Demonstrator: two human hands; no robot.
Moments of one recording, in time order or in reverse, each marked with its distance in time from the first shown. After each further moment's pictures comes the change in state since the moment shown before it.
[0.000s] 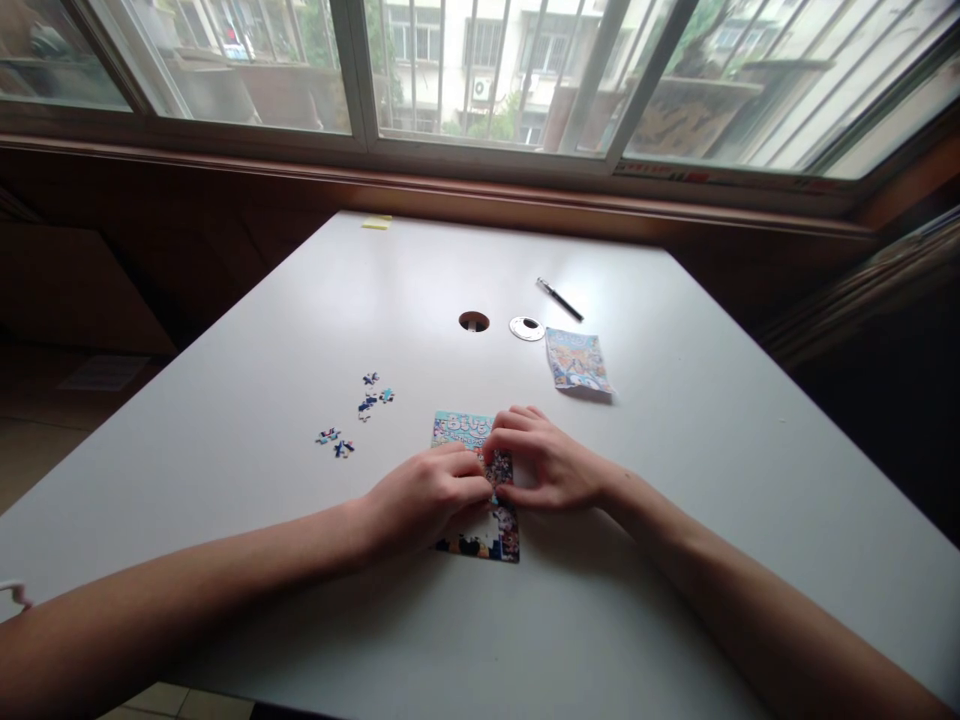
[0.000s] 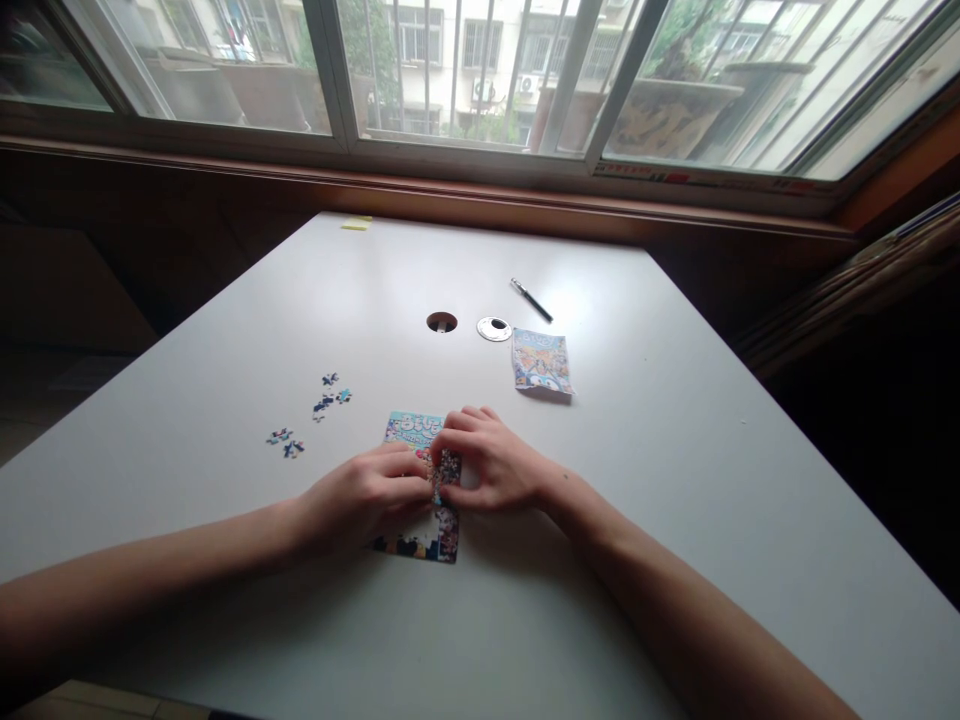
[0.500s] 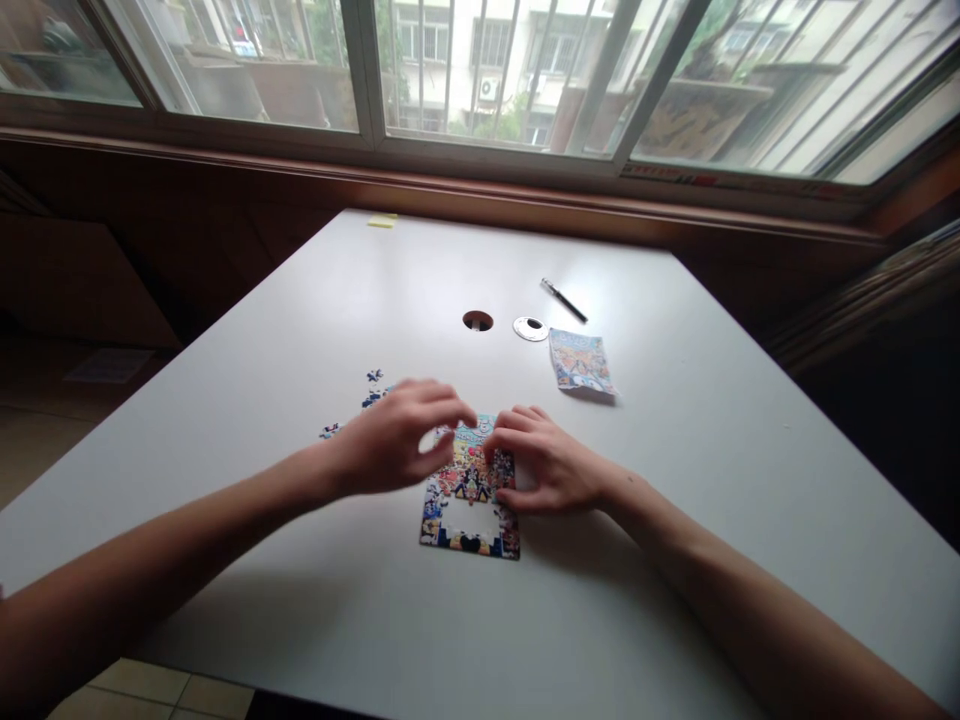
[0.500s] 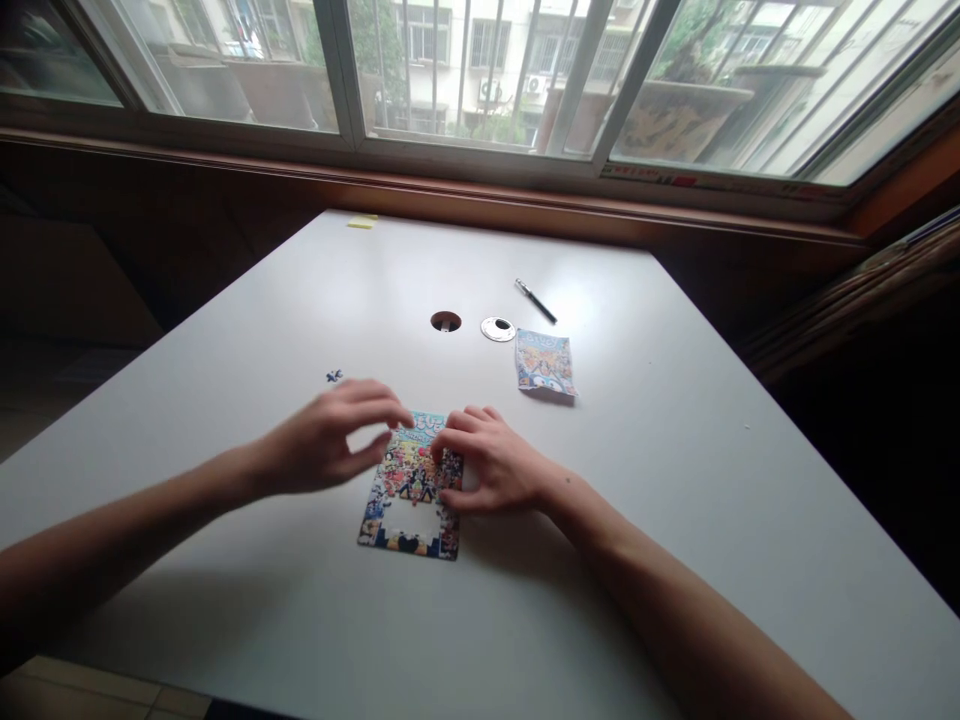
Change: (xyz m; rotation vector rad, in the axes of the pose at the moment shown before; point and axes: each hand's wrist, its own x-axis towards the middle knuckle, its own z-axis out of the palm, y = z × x) left_hand 0.012 -0.014 -0.068 0.075 0.058 -0.080; right_hand 0.001 -0.003 -0.002 -0.014 -0.018 0.013
